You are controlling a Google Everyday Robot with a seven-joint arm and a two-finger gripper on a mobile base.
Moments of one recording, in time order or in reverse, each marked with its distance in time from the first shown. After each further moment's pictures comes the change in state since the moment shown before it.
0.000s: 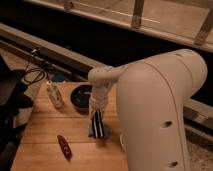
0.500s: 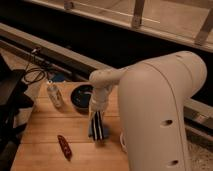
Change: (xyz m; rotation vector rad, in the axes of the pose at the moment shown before) arm 0.001 0.002 0.008 -0.020 0.003 0.005
